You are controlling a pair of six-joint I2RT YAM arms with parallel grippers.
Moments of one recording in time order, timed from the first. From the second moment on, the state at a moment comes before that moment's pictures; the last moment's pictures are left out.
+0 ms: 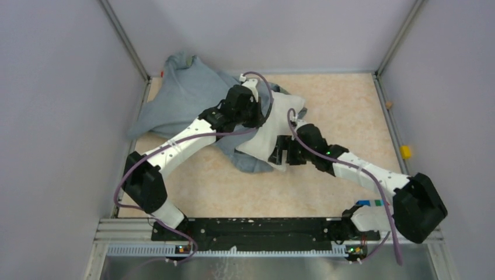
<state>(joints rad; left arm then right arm) -0.69 1.59 1.38 -0.37 0.03 -0.47 0.62 1.20 0.74 -0.23 -0.14 0.60</state>
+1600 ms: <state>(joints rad) -0.74 0.87 0.69 -0.20 -0.38 -0.35 0.68 1.40 1.51 -0.44 -0.09 0.76</state>
